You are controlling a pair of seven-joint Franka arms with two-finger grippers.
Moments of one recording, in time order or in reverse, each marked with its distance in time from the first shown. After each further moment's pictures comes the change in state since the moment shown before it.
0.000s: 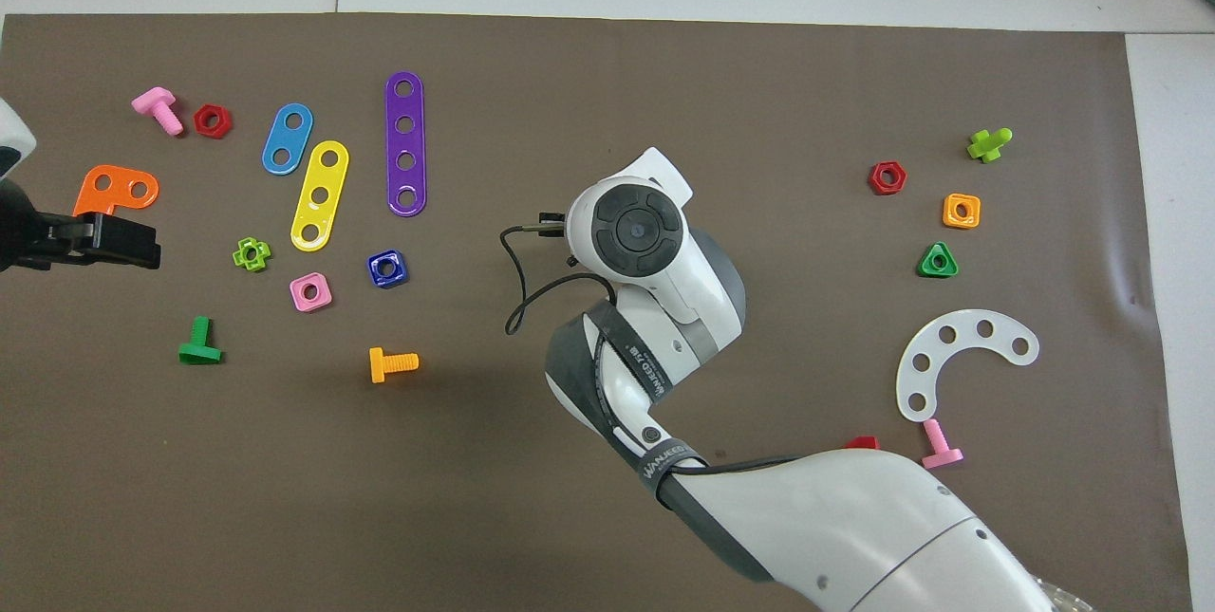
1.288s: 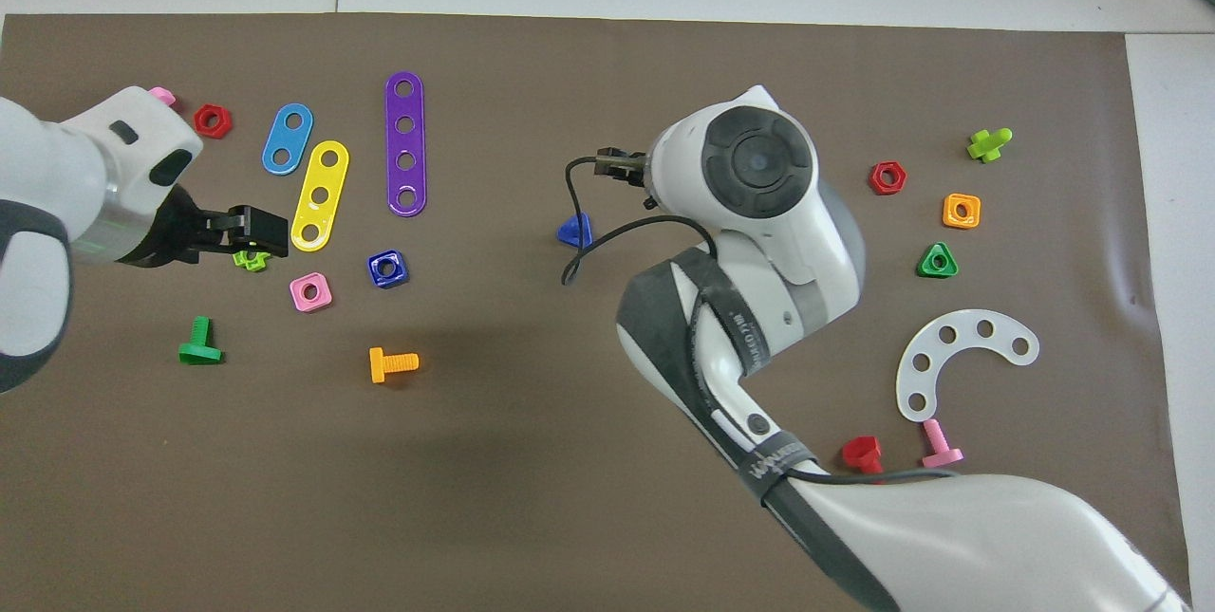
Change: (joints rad) left arm -0.141 0.158 -0.015 -0.135 -0.084 0.310 -0.246; right arm -0.205 -0.259 -0.026 0.019 0.000 -0.294 -0.019
